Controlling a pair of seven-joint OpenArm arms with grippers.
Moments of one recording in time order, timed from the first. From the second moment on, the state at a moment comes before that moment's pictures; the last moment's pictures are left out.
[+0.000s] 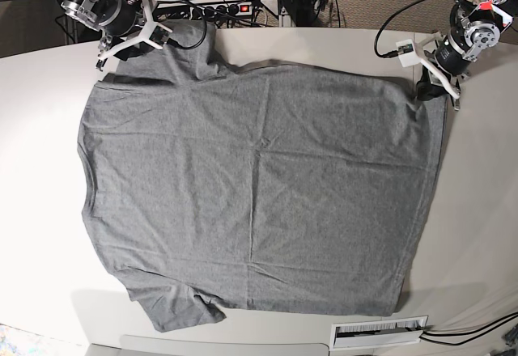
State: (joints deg) left arm 24.0 -52.4 27.8 95.1 32.4 -5.9 8.7; right arm -40.6 35.0 1.3 115.1 -12.1 34.2 -33.8
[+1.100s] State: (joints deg) left arm 40.6 -55.4 27.6 98.0 44.7 6.8 18.9; right arm -56.2 35.1 10.5 133.3 -7.5 33.3 -47.1
